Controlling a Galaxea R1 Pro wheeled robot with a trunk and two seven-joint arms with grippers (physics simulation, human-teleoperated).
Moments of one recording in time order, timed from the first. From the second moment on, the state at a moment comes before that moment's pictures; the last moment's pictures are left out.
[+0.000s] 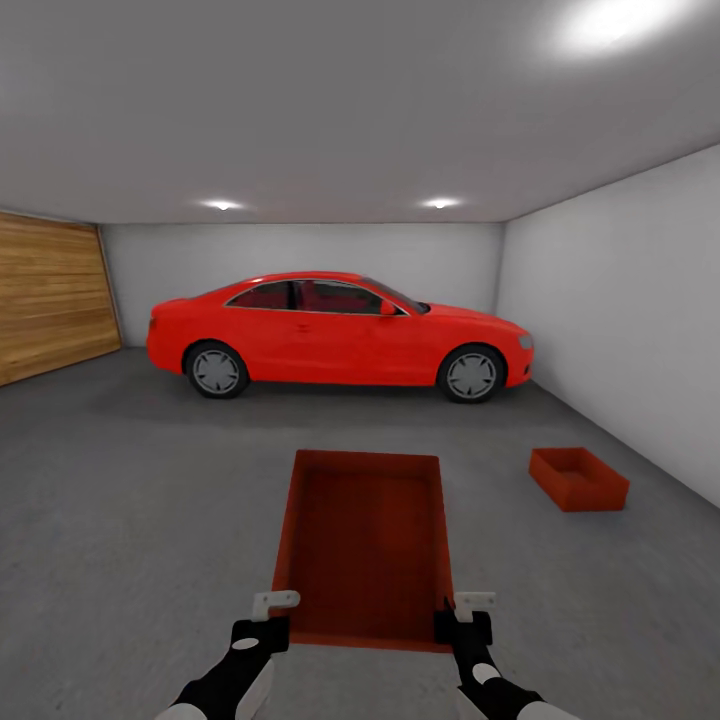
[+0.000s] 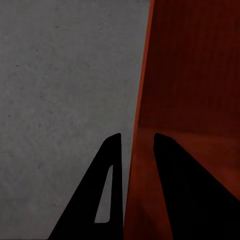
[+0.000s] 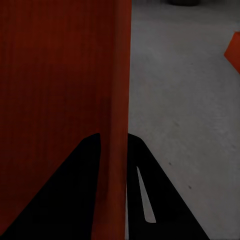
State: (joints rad) left arm -0.53 -0.13 -0.02 -0.30 0.02 0.02 0.24; right arm -0.59 0.11 0.10 -0.04 -0.01 -0.46 -0.22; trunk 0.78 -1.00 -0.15
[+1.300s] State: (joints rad) left arm -0.53 -0.13 -0.02 -0.30 0.02 0.02 0.24; right arm -0.59 0.11 0.10 -0.04 -0.01 -0.46 -0.22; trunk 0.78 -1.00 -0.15
